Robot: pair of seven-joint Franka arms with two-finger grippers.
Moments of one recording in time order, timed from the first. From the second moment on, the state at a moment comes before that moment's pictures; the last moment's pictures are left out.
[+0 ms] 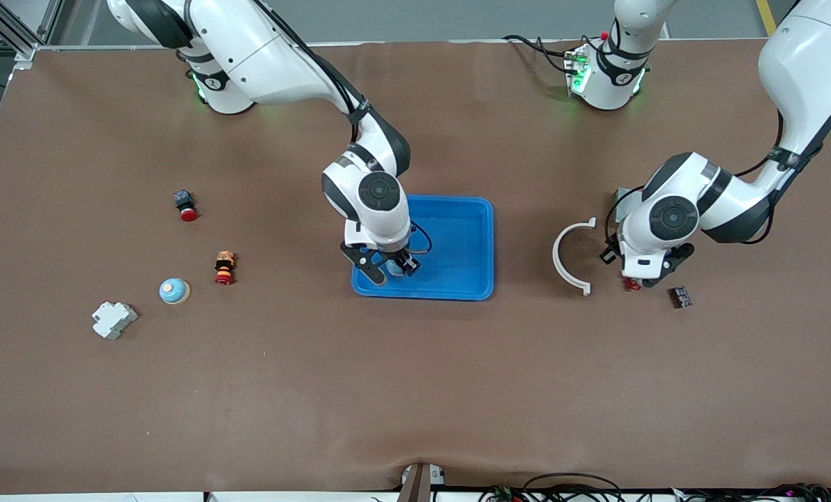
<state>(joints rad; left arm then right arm) 0.81 0.65 -1.03 -2.11 0.76 2.07 -1.37 0.67 0.75 0.08 -1.57 -0.08 2.34 1.56</state>
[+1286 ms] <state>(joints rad) 0.81 0.68 -1.11 -2.04 0.83 2.10 -1.38 0.28 0.51 0.06 -1.46 -0.05 1.76 0.72</state>
